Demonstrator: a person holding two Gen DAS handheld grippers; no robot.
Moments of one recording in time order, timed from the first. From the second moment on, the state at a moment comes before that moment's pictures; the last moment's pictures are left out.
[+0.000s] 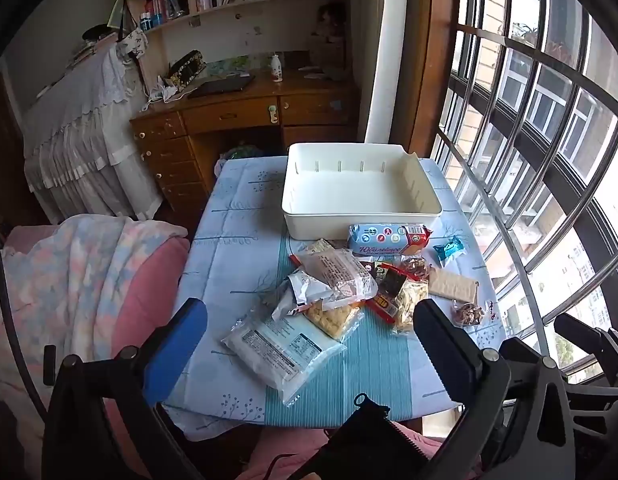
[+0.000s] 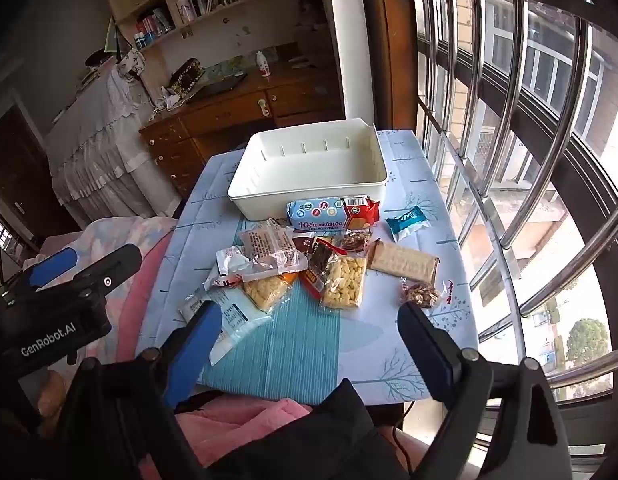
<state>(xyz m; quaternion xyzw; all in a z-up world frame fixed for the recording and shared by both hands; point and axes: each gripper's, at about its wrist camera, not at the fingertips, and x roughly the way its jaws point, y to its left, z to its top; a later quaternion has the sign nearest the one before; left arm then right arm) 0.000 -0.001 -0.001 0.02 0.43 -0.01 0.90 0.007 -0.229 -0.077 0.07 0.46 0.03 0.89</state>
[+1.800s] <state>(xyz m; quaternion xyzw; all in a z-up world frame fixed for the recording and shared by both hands) 0.029 0.052 -0.064 -0.06 0.54 0.01 0.84 0.030 -0.231 -0.103 0.09 0.48 0.01 0.87</state>
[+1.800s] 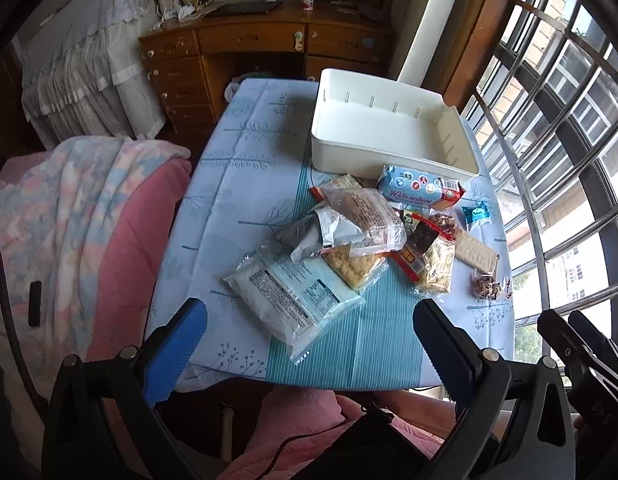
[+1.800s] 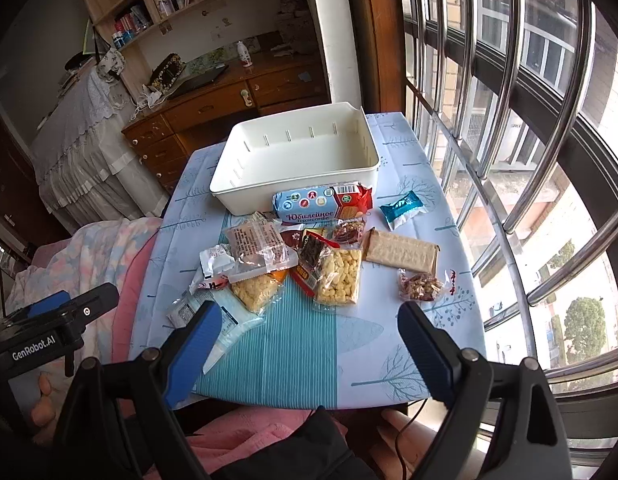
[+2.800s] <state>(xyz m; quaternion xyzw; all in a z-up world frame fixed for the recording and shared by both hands) 0.119 0.090 -0.304 -0.26 0.72 0.11 0.64 0.130 -0.236 -0.256 0.09 0.64 -0.04 0.77</state>
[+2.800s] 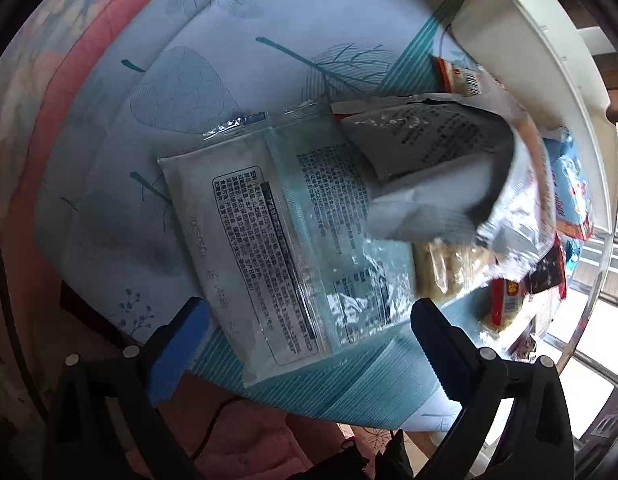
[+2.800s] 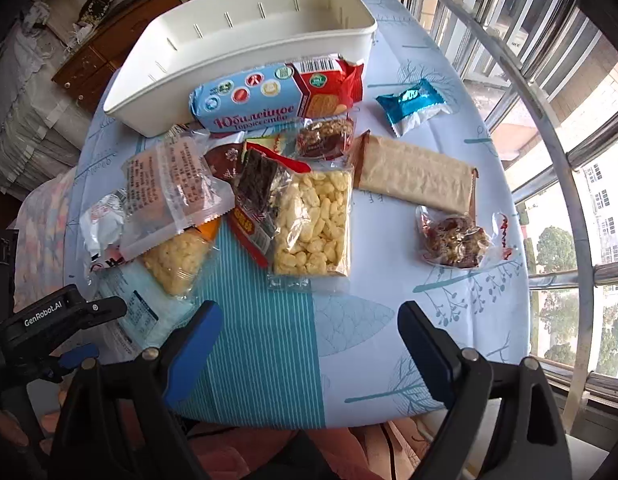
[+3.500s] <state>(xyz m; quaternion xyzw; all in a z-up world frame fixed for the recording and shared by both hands) 0.186 0.074 -0.371 -0.25 0.74 0.14 0.61 0.157 -0.235 -0.337 0.07 0.65 -0.06 0.75</state>
